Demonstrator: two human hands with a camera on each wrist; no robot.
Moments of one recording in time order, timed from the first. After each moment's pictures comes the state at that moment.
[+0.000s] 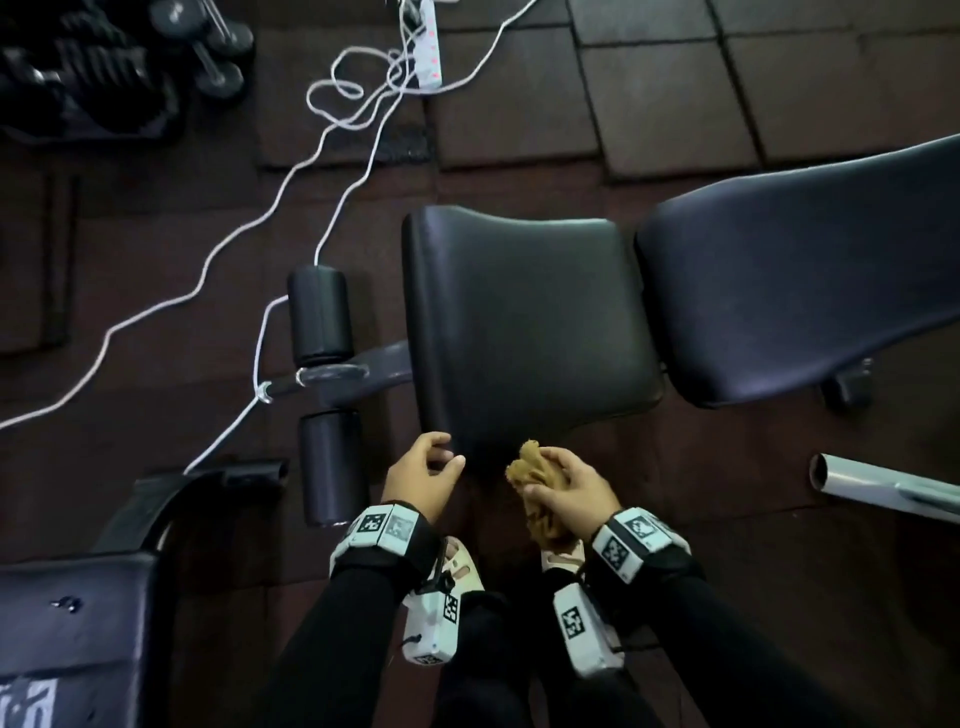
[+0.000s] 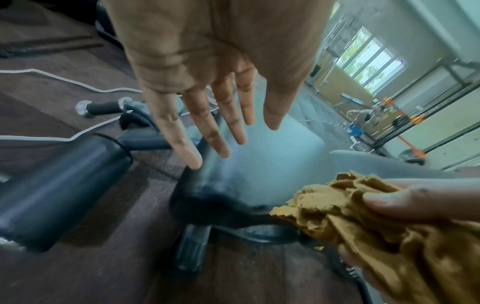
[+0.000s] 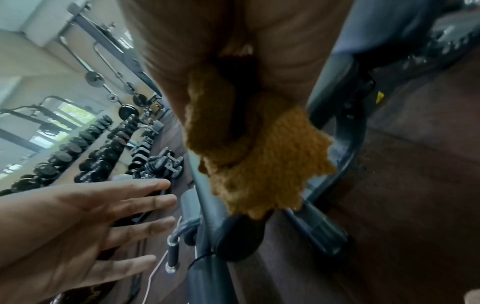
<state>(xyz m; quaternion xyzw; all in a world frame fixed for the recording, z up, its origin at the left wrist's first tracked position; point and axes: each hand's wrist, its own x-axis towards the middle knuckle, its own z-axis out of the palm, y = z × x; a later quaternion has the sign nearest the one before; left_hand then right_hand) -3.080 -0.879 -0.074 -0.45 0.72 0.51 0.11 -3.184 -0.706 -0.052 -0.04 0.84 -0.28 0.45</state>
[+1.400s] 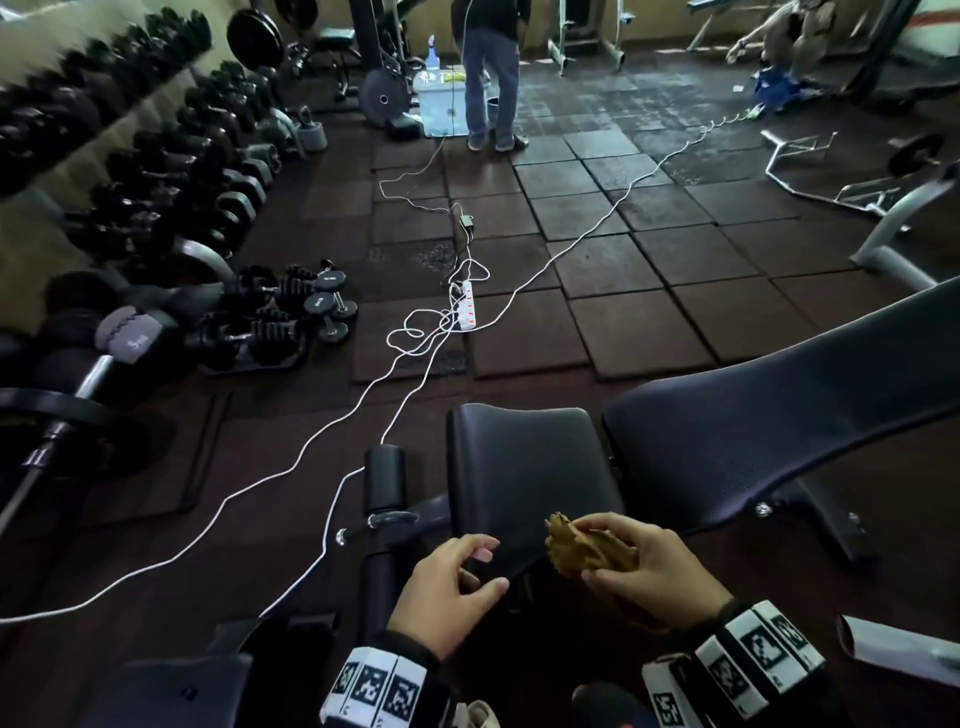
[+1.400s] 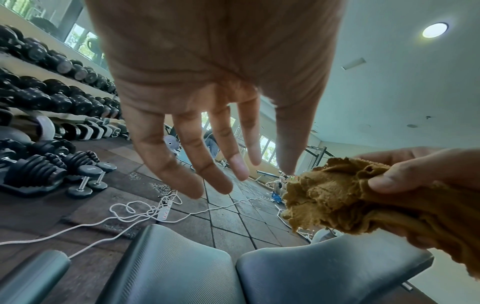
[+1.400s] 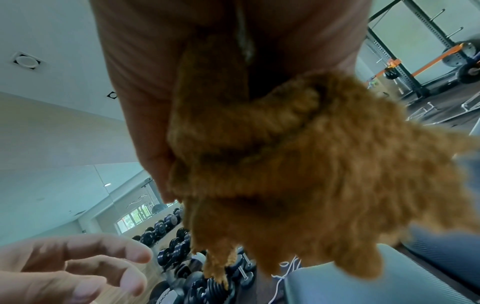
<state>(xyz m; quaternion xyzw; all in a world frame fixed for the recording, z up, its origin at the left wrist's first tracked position) -3.014 -0.823 0.207 -0.25 0.84 0.49 -0.01 -3.168 -0.626 0.246 -0.32 0.80 -0.40 0.31</state>
